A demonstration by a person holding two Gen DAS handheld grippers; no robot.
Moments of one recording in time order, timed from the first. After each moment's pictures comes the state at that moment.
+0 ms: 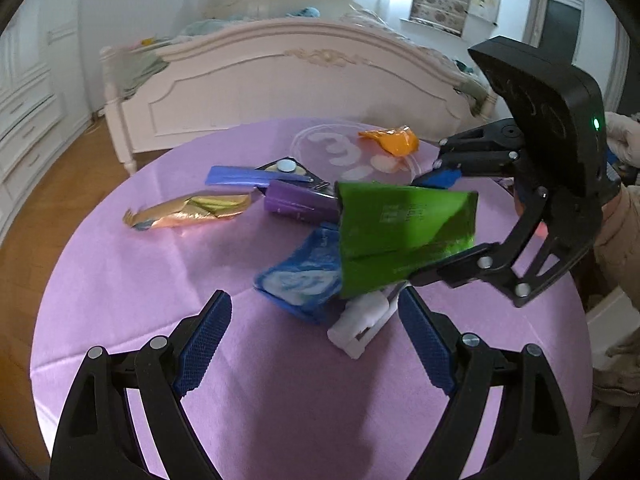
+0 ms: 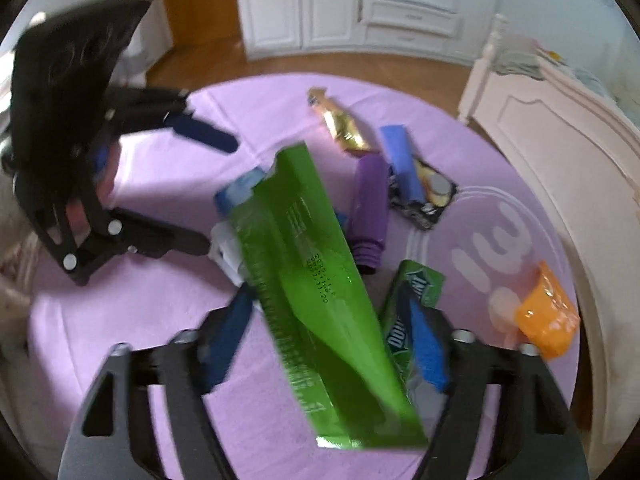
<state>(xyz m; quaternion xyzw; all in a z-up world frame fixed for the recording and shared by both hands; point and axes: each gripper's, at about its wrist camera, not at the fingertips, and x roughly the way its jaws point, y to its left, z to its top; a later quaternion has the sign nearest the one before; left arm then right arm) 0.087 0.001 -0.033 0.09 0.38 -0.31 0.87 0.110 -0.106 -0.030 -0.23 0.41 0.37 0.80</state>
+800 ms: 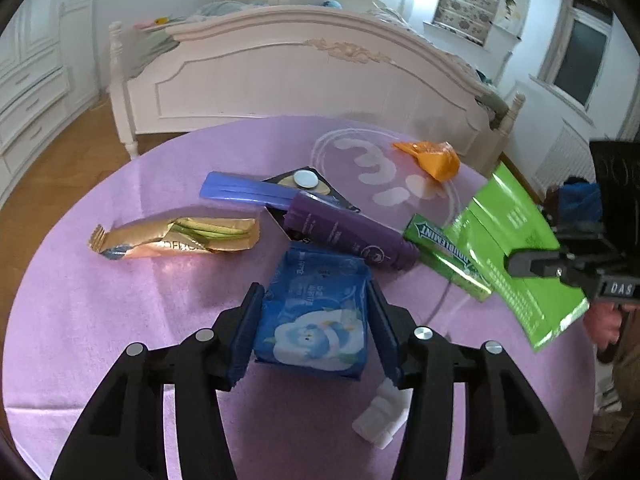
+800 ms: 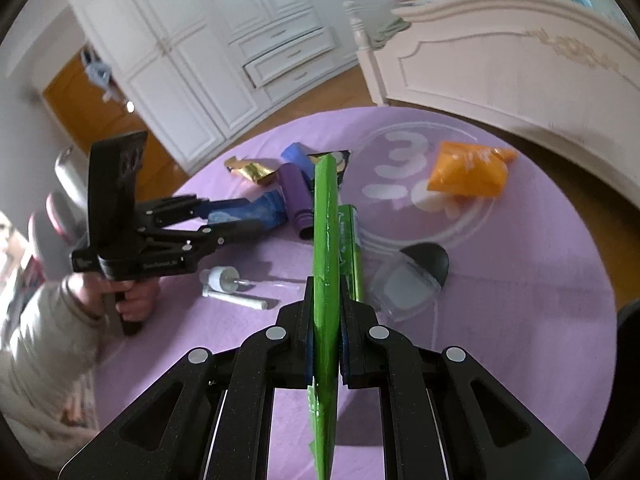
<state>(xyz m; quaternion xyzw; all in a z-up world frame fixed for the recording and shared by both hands) 0.134 -0.020 -0.046 0.05 0.41 -0.28 0.87 0.073 -0.219 -0.027 0.10 0.40 0.27 0.87</state>
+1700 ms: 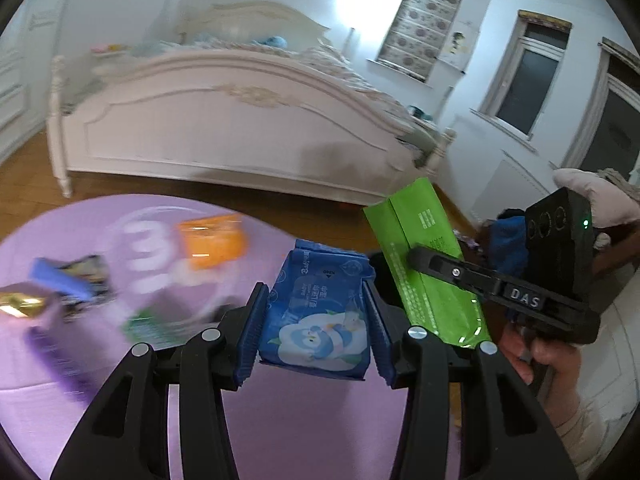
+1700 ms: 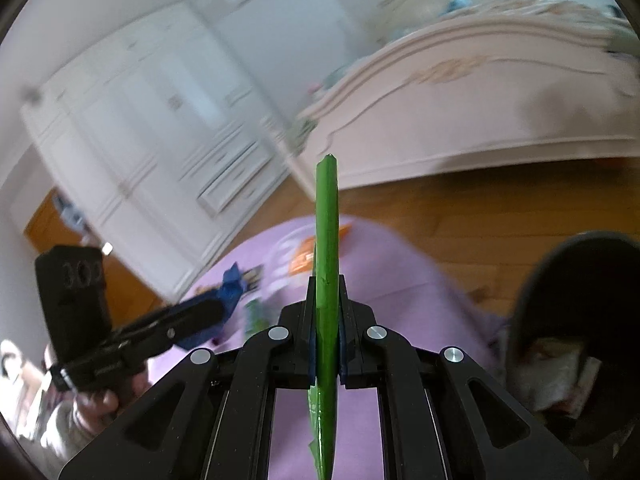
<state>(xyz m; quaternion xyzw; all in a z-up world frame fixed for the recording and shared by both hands) 0.075 -0.179 0.015 -0.01 0.35 -0.39 0.85 0.007 -0.389 -0.005 0.28 0.25 0.12 0.92</state>
